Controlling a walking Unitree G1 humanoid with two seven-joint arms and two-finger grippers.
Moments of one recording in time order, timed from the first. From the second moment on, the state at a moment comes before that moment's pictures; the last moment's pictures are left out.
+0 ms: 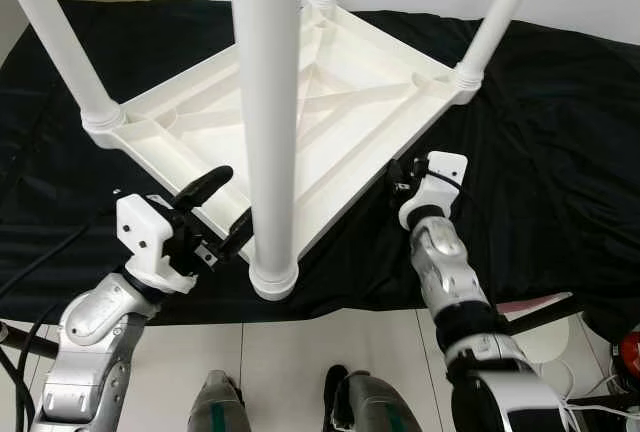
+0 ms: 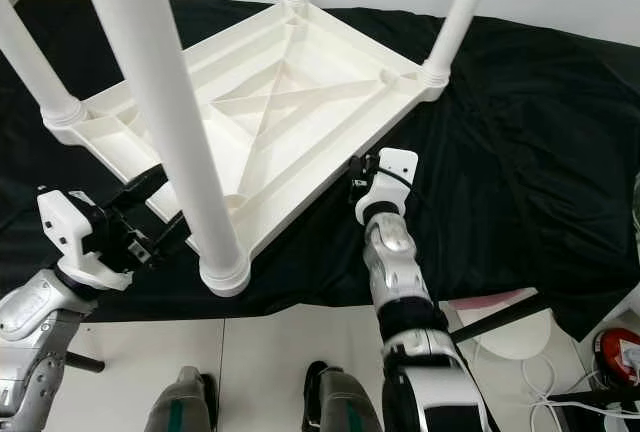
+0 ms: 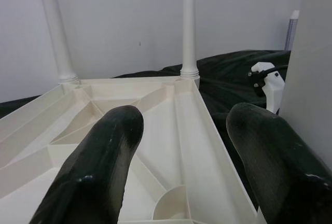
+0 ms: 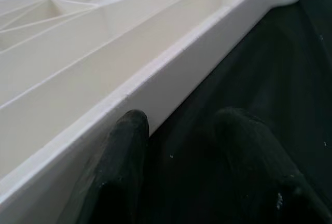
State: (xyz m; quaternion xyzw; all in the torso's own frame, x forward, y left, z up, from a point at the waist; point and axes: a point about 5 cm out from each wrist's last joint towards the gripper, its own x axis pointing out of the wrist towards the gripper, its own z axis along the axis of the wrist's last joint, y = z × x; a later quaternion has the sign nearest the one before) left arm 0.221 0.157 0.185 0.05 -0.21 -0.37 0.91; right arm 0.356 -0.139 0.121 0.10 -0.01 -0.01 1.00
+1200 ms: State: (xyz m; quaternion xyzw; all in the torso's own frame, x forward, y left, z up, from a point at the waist) left arm 0.189 0.122 0.195 -0.02 -0.17 -0.45 0.88; right arm 0.391 -0.123 0.138 0.01 0.04 0.06 1.00
